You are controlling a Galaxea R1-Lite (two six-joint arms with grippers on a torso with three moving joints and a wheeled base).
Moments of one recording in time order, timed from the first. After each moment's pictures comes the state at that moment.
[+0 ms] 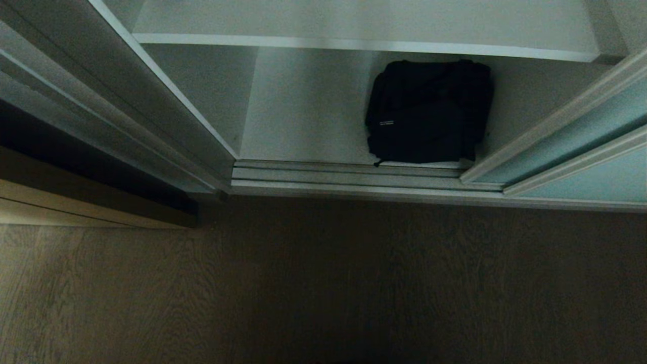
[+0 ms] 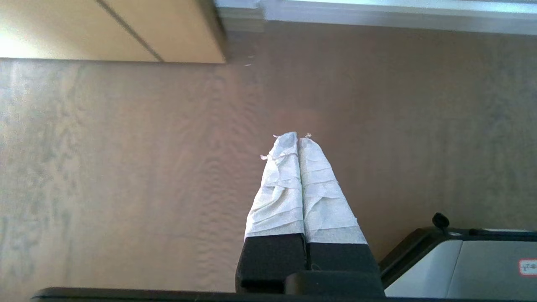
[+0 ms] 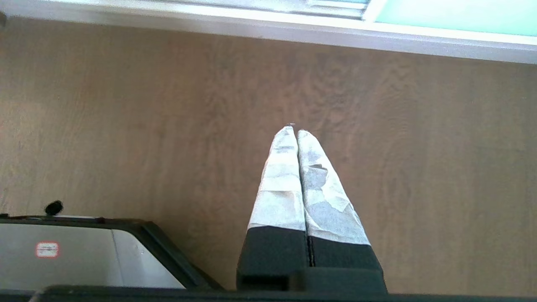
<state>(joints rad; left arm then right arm) 0.00 0.00 0.00 0.00 0.00 0.01 0.00 0.00 -0.01 -0.03 0.01 0.03</state>
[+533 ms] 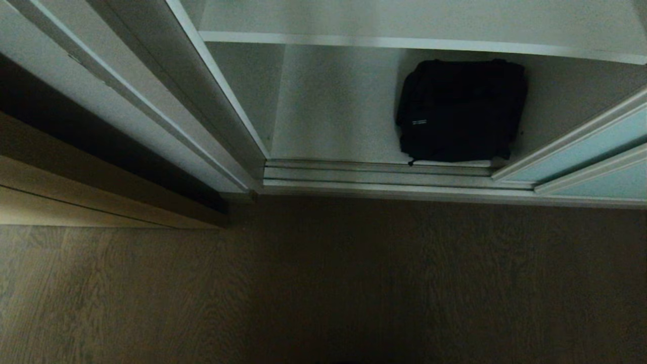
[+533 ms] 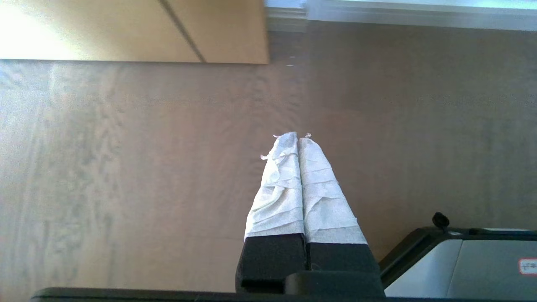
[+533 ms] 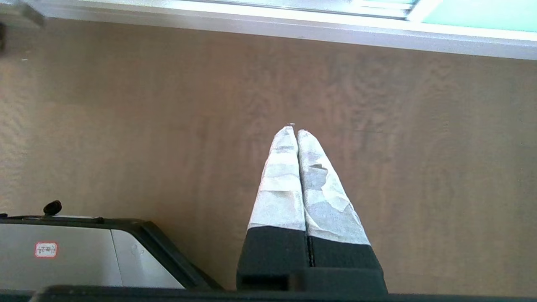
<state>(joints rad) 0.00 0.00 0.00 0.00 0.00 0.01 0.00 0.00 -0.01 -0.03 0.01 0.03</state>
